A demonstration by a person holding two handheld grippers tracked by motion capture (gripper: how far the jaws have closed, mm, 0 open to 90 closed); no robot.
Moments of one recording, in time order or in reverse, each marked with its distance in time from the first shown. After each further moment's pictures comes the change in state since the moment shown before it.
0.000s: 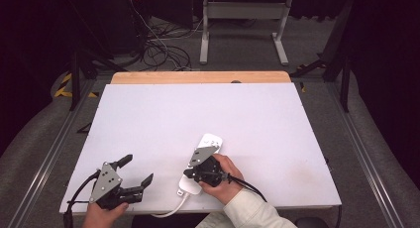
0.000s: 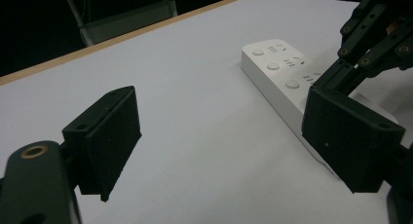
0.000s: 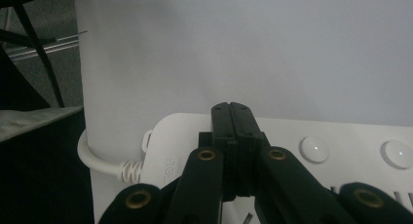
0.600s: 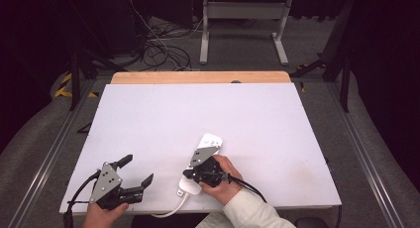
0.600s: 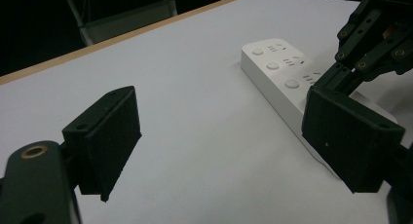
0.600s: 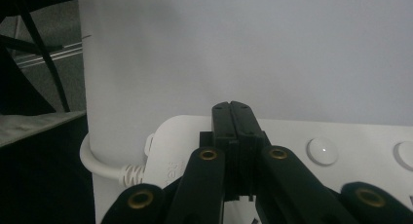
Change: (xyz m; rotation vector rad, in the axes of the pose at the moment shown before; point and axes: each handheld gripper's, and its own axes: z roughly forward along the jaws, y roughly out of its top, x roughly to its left) left arm -0.001 0.000 0.000 0.001 -0.003 -0.007; right arm -0.001 -0.004 0.004 -0.022 0.018 0.018
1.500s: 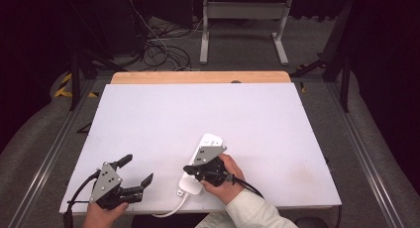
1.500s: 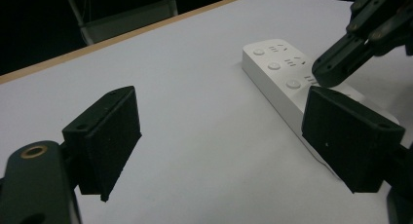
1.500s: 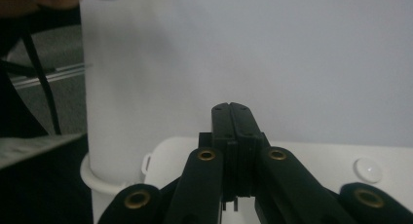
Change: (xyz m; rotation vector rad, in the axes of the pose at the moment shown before) left arm 0.001 0.000 0.001 0.001 0.000 -0.003; right arm 0.001 0.003 -0.016 -0.105 -0.042 -0.014
